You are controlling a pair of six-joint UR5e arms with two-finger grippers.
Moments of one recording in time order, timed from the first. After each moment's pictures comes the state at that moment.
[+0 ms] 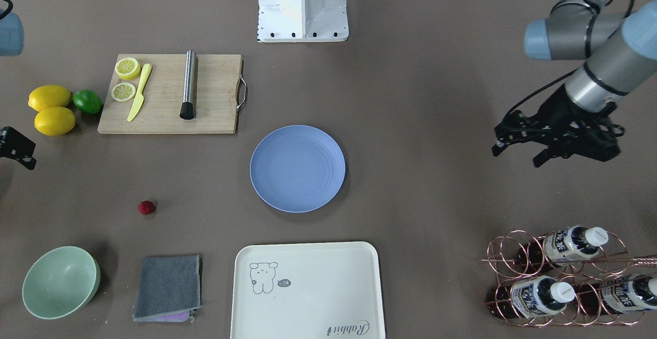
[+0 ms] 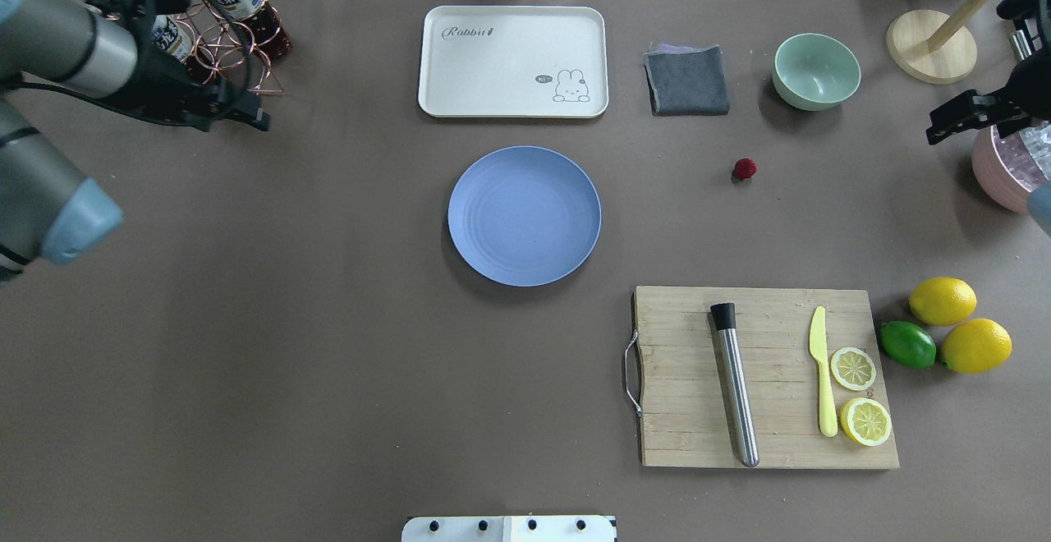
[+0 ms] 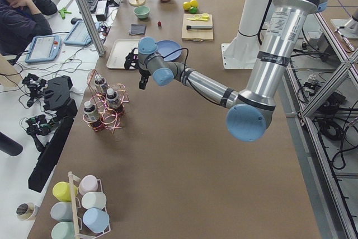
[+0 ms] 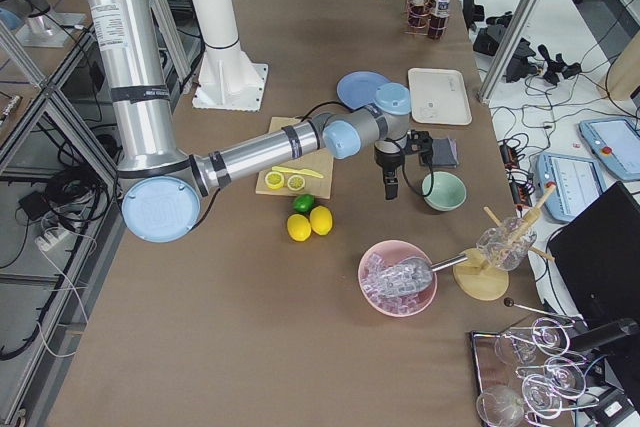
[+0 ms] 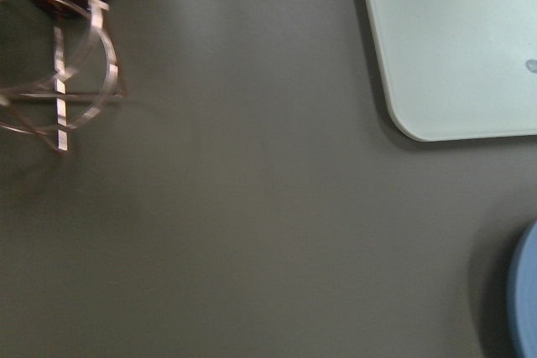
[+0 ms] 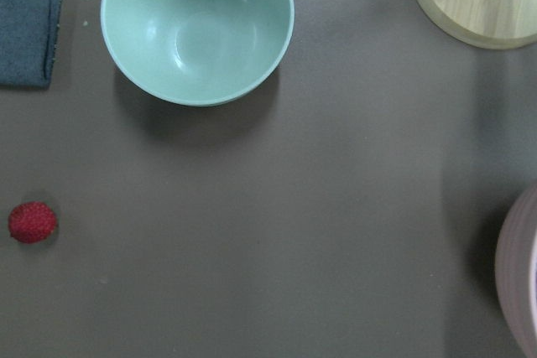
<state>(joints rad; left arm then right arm) -1.13 -1.81 -1.71 -2.00 -2.29 -0.62 1.15 -1.40 1.74 -1.43 2.18 0.57</state>
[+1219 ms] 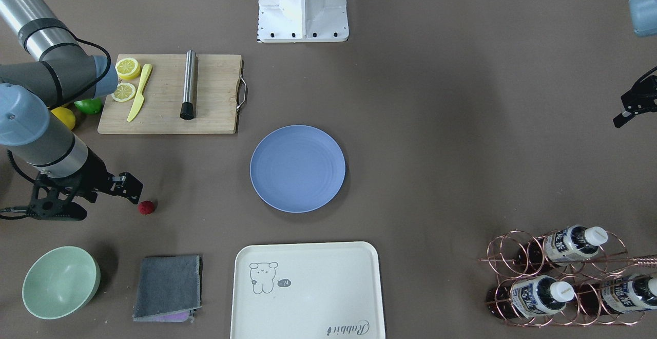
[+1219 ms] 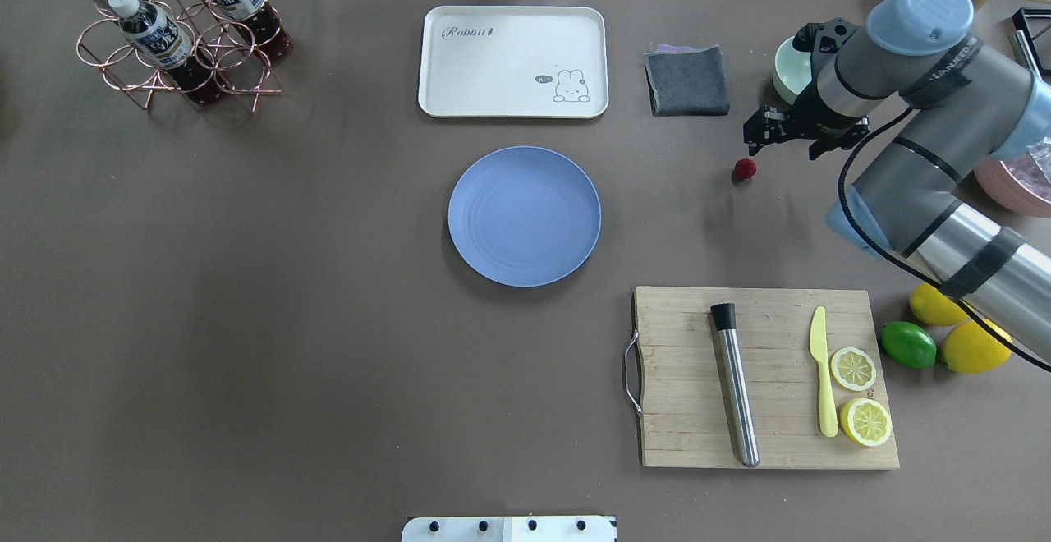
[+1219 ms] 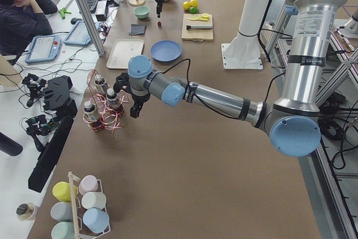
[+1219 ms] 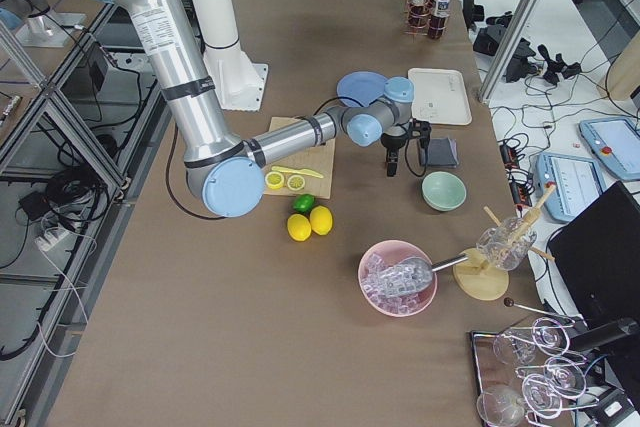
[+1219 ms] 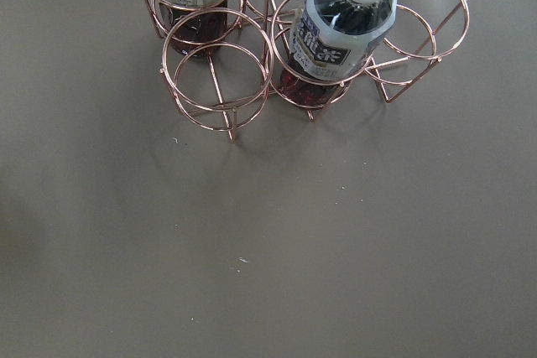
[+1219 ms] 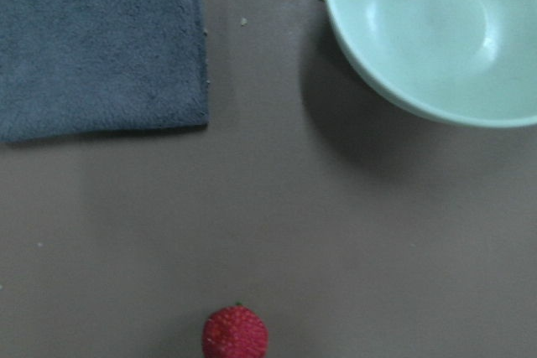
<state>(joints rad) -1.39 -1.68 -1.74 -1.82 -2.42 -0.19 0.93 -1.14 1.45 -1.26 2.10 0.93</state>
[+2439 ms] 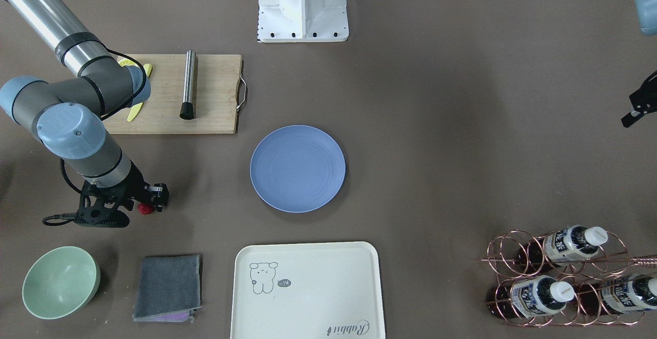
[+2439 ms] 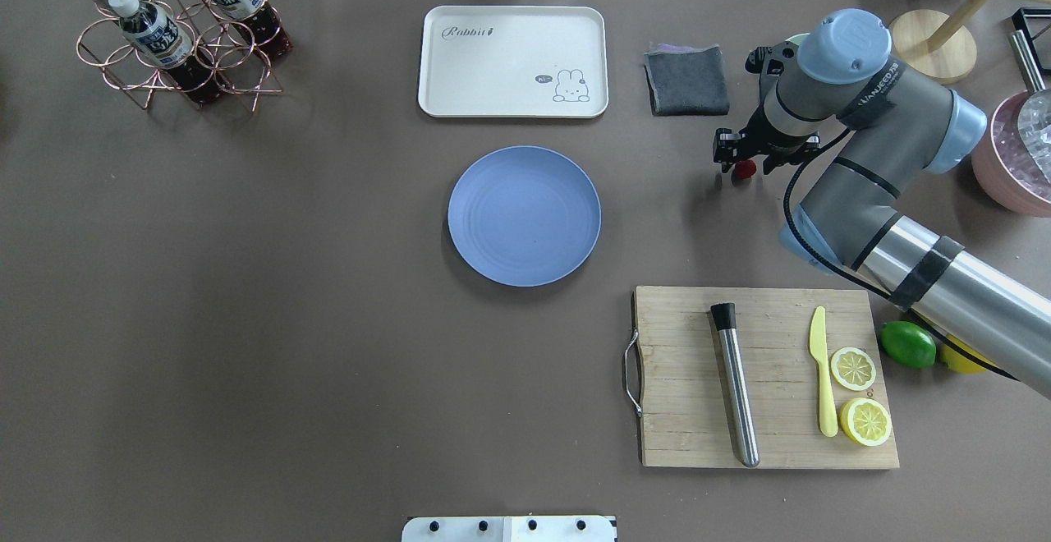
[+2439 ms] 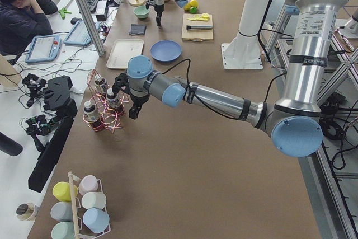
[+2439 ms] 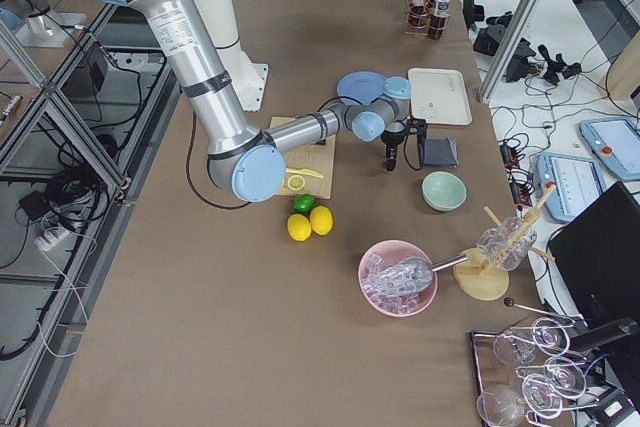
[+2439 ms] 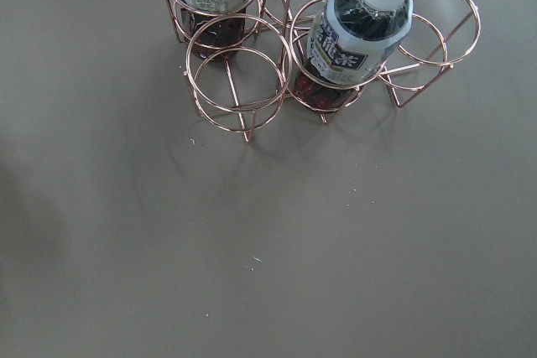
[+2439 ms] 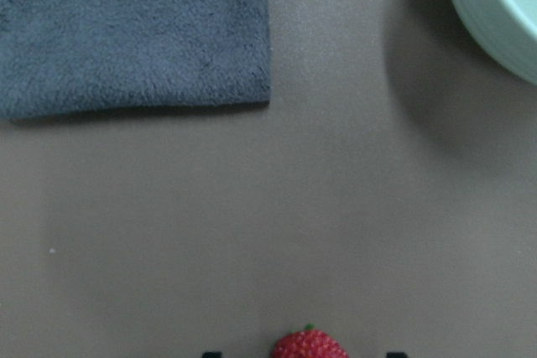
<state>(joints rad) -1.41 -1.68 -1.74 -1.82 -2.42 -0.19 0.86 -1.09 1.37 -1.25 2.02 0.96</state>
